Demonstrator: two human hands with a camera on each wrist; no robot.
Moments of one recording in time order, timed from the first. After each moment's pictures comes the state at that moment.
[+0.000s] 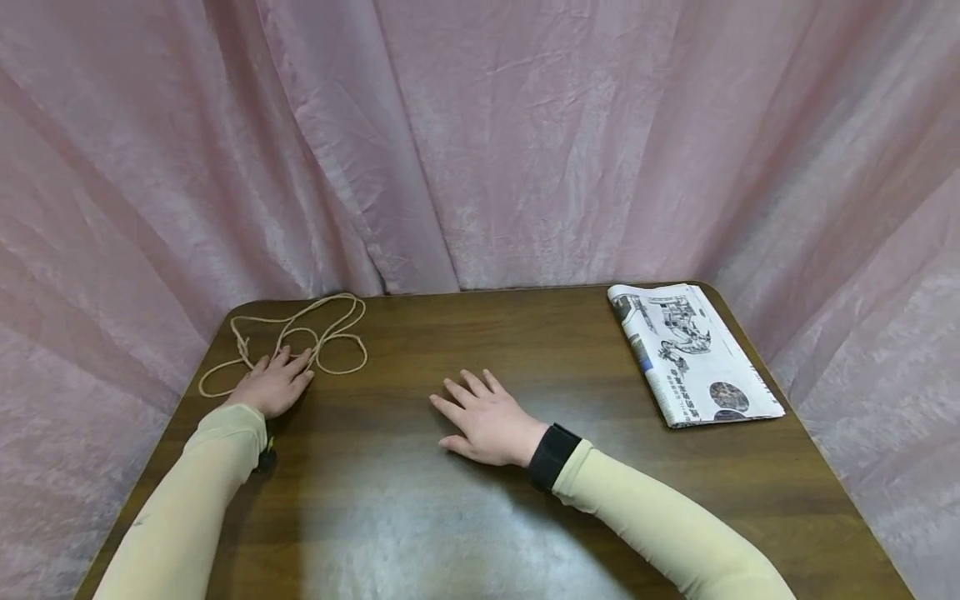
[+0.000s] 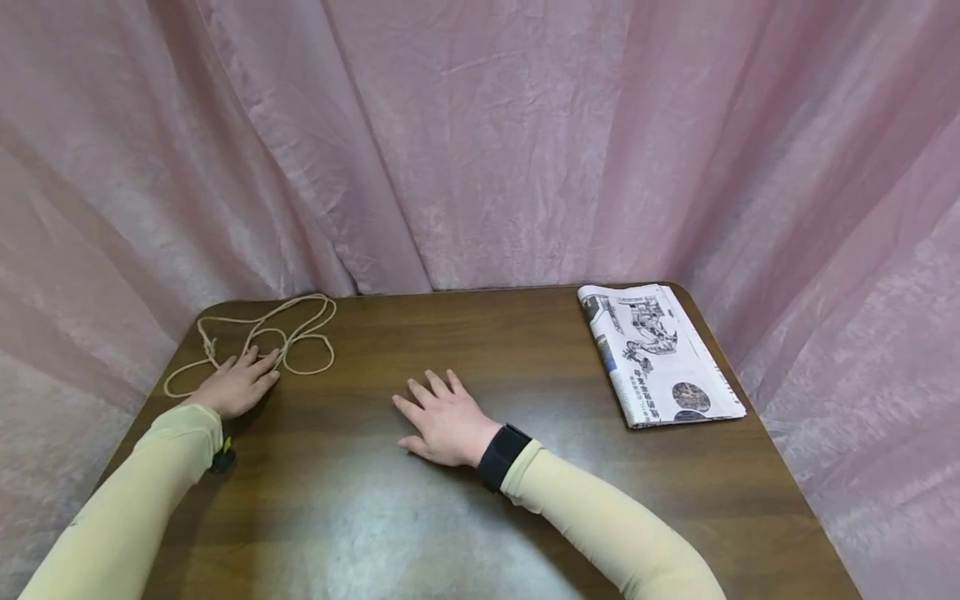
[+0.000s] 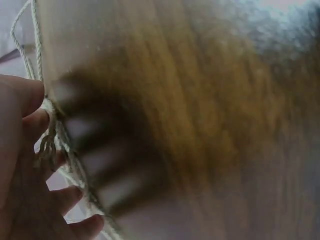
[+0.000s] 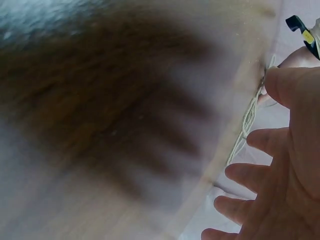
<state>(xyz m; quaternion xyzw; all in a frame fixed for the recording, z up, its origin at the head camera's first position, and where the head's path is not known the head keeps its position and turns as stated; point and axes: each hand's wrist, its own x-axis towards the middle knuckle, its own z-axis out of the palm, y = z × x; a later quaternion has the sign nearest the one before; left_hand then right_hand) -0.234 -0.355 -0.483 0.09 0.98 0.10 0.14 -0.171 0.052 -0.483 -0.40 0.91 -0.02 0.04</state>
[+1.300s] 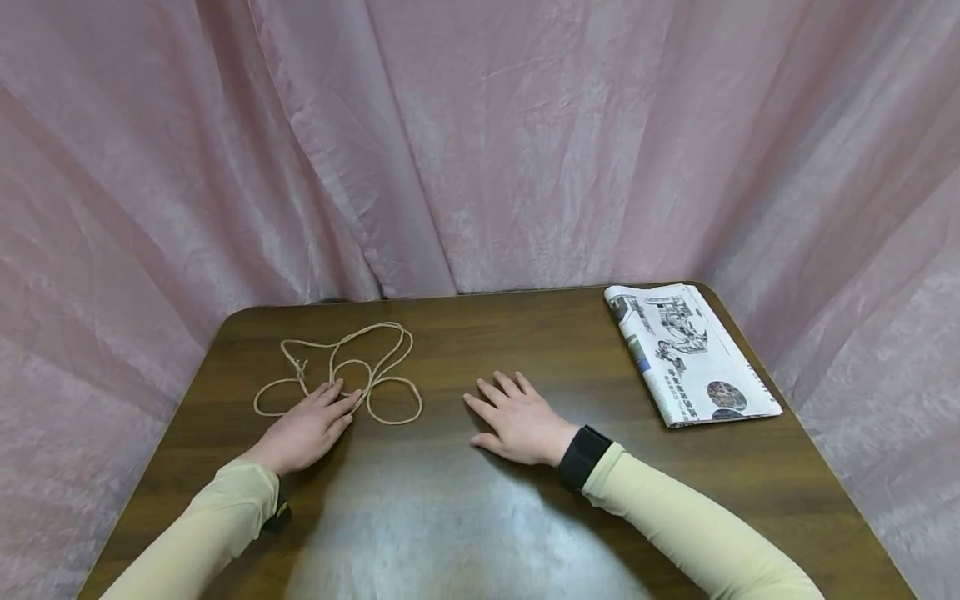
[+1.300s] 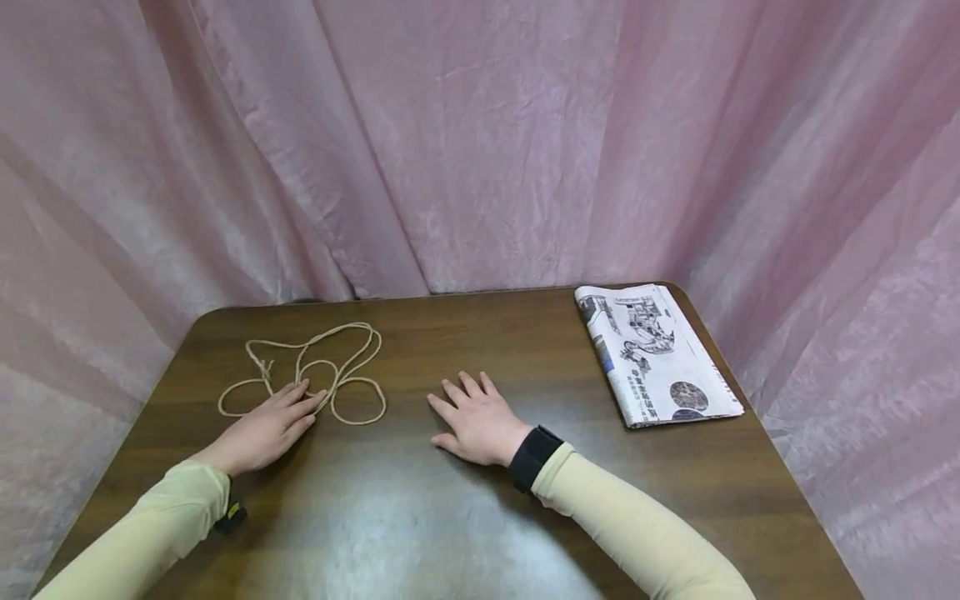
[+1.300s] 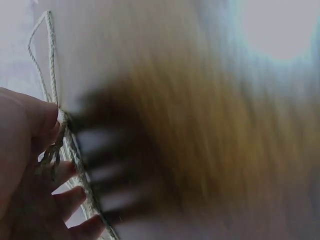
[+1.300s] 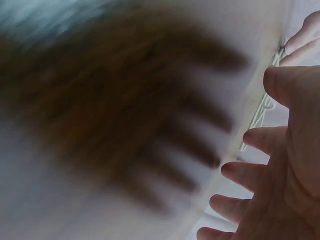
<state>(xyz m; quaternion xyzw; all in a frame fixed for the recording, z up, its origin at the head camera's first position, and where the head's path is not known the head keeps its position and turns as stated) -0.174 -0.290 -0.494 0.24 0.96 0.10 0.03 -0.179 0.096 -0.498 -0.36 0.93 -0.03 0.05</state>
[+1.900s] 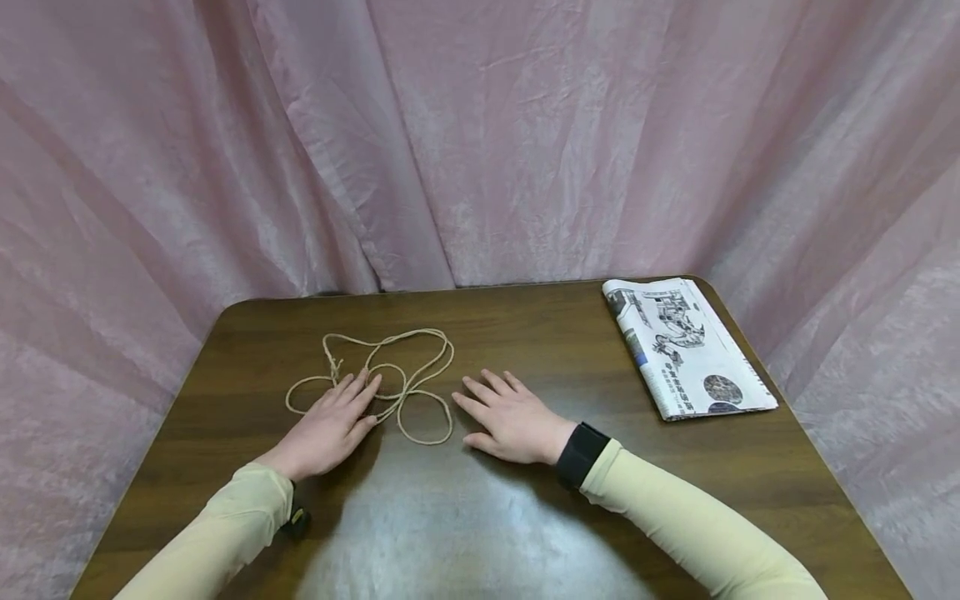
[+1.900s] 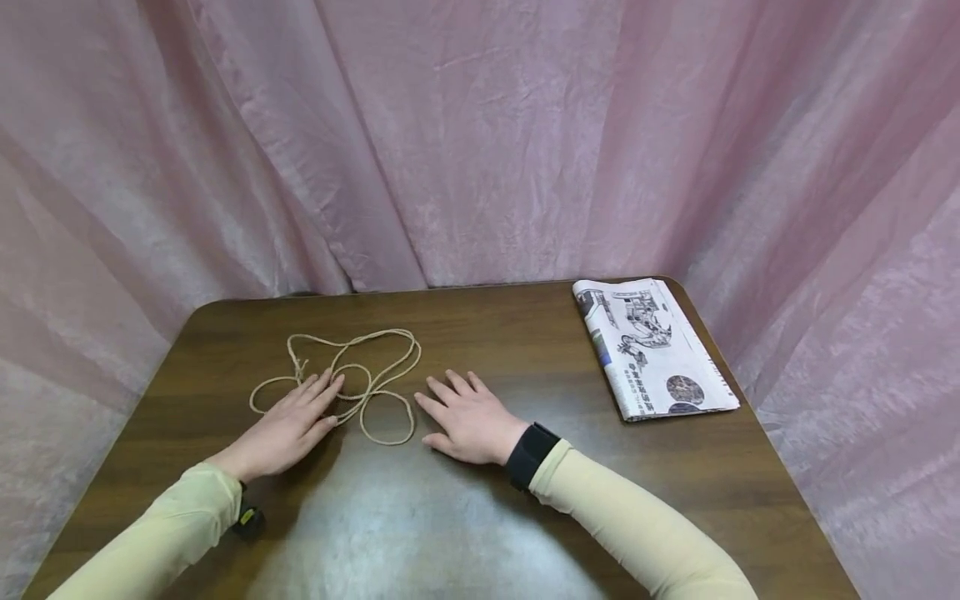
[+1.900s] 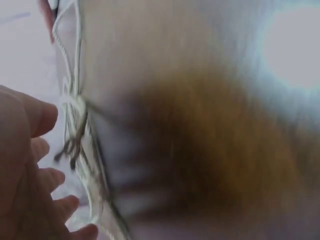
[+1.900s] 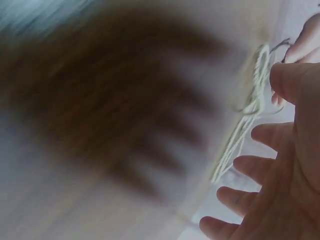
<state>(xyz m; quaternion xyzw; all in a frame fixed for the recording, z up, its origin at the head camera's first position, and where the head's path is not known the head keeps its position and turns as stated) -0.160 -0.254 -0.494 0.28 0.95 0.14 -0.01 -0.169 0.092 -0.488 -0.40 0.91 -0.04 0.03</state>
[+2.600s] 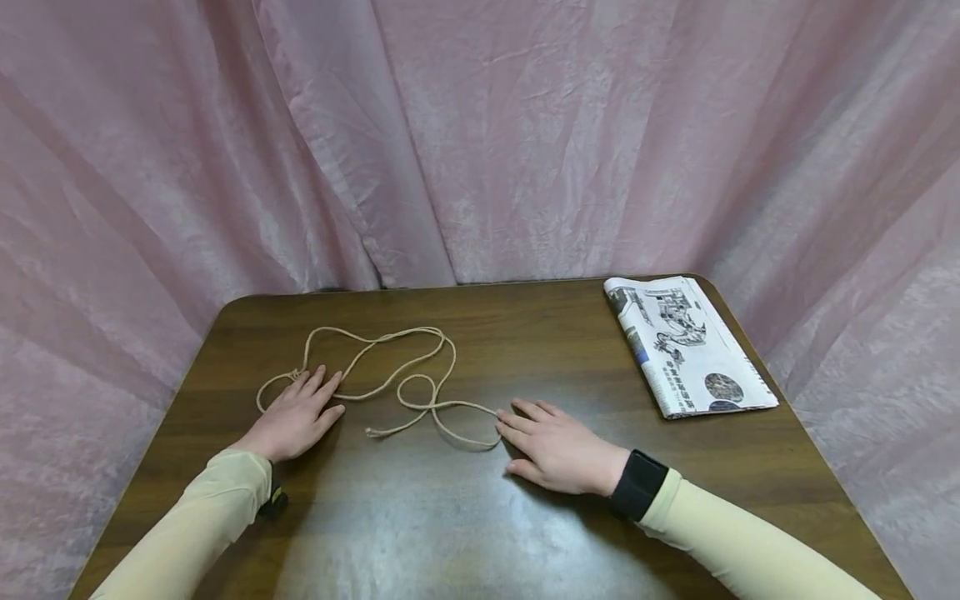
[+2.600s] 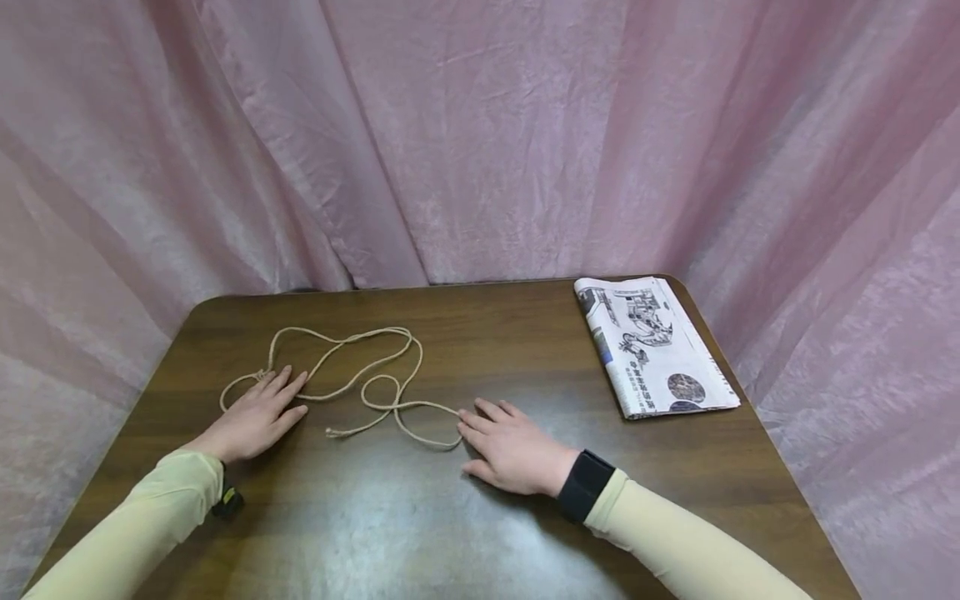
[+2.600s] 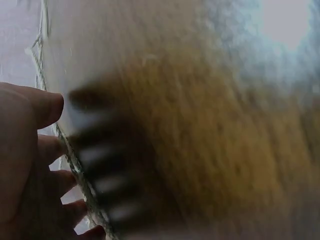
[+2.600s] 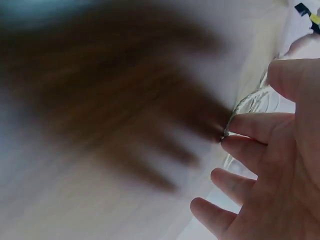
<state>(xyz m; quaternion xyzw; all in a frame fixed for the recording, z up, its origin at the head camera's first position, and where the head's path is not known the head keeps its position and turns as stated) -0.182 -0.316 -0.516 0.19 0.97 0.11 0.07 -0.128 0.145 -0.486 -0.43 0.90 -0.04 0.04</state>
